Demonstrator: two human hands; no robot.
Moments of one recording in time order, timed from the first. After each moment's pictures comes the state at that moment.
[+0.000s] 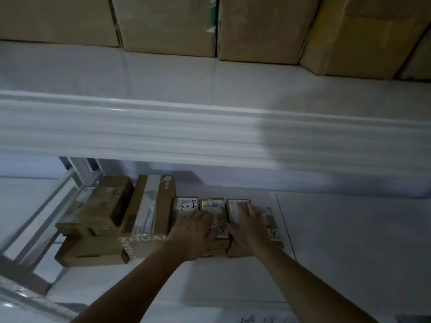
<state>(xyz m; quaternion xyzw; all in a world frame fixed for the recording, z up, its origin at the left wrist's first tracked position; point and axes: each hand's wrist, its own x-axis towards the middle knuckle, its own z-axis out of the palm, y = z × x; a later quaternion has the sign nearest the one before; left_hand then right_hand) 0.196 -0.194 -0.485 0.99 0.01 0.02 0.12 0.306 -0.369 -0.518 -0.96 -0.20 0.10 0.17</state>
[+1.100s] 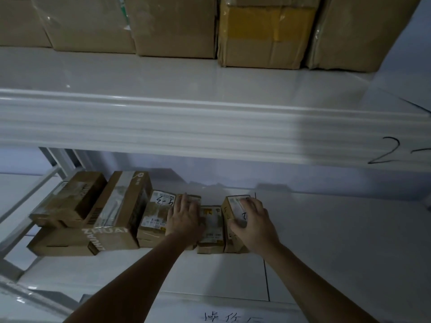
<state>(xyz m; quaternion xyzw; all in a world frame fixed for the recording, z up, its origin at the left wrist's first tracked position) 0.260 -0.280 -0.516 0.97 0.20 -0.01 0.11 0.327 -0.496 -0.481 -0.92 -0.27 0.02 0.28</state>
